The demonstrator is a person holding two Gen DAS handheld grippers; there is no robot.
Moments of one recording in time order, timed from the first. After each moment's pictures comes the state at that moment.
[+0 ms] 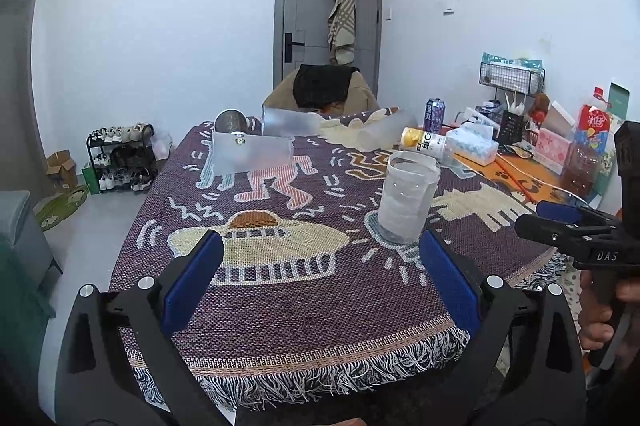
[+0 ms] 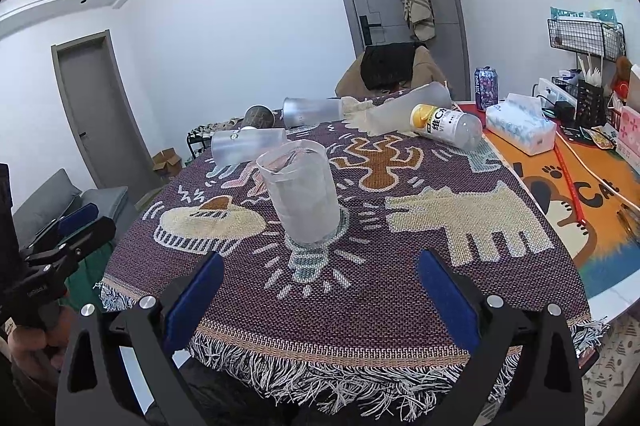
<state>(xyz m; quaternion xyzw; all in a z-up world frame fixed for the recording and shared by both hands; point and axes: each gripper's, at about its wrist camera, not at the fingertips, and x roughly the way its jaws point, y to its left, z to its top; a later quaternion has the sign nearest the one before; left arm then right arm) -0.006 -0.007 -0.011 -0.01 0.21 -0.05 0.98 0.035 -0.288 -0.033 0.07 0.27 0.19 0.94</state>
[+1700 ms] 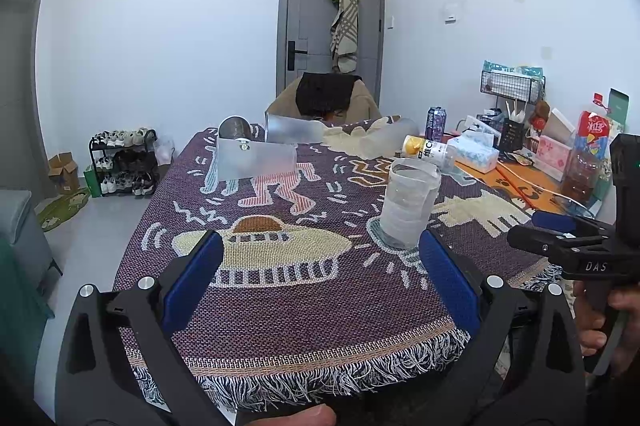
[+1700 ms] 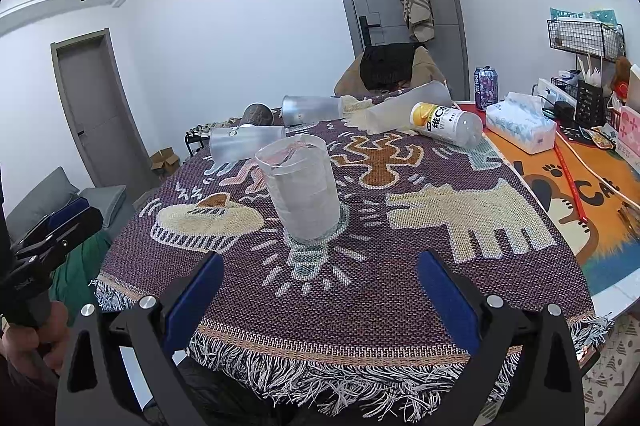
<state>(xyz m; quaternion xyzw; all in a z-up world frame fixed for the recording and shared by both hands) -0.012 -0.007 -0.008 -0.01 0.19 -0.04 0.98 0.036 -0.285 -0.041 0.06 0.27 0.19 0.94</state>
